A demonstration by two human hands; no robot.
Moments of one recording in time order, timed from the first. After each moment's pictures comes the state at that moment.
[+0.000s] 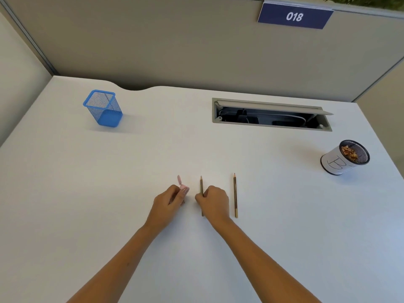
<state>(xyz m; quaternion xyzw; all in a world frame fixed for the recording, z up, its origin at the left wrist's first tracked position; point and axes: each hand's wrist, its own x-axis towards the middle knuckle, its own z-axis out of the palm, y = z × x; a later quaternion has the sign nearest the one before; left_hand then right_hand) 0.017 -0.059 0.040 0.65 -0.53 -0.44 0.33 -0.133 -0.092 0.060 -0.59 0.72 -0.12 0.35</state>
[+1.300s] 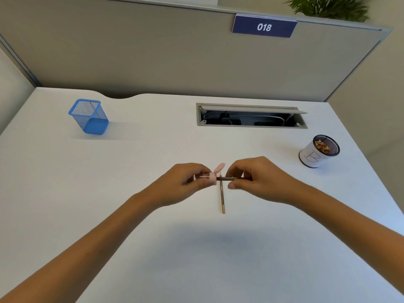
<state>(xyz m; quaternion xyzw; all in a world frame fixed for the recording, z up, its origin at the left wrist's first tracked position) -0.021 -0.085 0.187 0.43 -0.76 -0.42 0.25 -0.249 -0.089 0.243 -0.83 0.48 -0.06 0.27</state>
